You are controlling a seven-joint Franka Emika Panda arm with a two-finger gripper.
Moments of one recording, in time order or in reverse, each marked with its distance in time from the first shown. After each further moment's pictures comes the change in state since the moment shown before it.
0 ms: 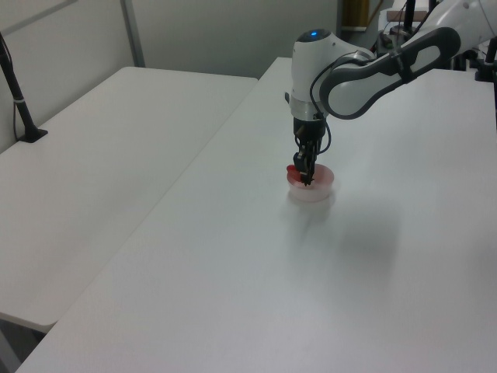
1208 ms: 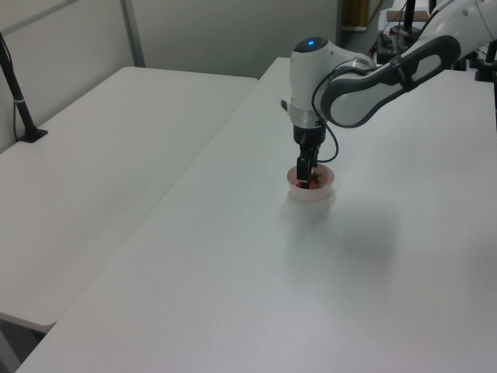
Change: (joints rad) arm 0.010 0.015 0.010 -0.004 -0.078 0.000 -0.071
